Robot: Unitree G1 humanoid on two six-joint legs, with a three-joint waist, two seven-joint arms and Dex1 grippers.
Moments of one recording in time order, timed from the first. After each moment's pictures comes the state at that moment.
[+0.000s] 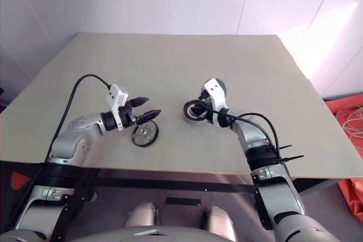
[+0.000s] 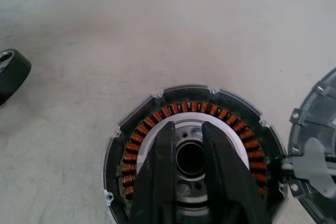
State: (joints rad) left arm -0.36 0.41 0.01 0.08 -0.39 0.43 -0.85; right arm -0.56 -0.31 0.13 0.38 0.15 0.42 0.75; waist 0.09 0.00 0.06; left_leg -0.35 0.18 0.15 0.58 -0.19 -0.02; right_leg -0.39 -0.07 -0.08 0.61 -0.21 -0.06
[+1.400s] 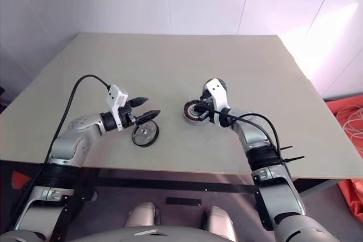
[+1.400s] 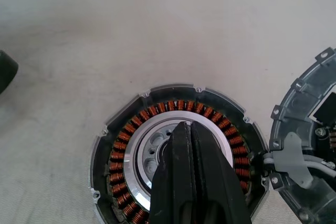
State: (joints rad) left arm -0.36 0.41 0.01 0.09 -0.37 0.42 -0.84; right arm -0.55 -0.32 0.12 0.34 0.16 0.43 0.73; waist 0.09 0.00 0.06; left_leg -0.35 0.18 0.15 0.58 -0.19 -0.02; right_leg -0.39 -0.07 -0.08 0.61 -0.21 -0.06
